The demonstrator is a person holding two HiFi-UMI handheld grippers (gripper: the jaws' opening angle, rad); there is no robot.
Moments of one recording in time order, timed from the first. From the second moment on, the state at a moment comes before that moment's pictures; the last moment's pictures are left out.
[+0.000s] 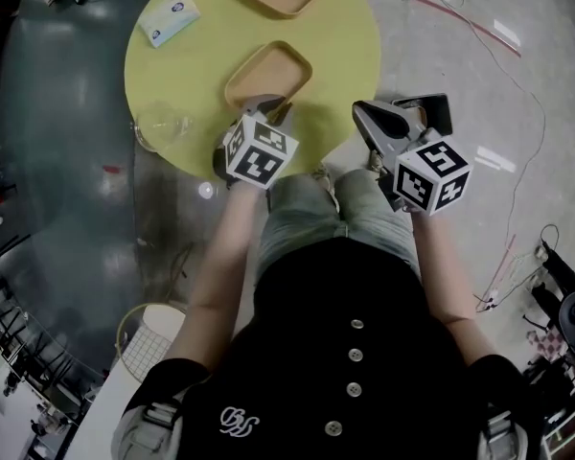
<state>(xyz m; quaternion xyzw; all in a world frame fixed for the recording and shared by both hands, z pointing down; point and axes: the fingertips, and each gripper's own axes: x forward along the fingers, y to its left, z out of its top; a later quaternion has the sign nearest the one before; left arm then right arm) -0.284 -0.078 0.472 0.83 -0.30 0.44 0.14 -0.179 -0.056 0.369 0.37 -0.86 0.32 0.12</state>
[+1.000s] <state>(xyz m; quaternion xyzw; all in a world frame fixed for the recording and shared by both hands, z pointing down) -0.150 -0.086 0.378 0.89 -0.32 0.31 0.11 -0.018 -0.053 0.340 0.45 -0.84 0.30 0.07</state>
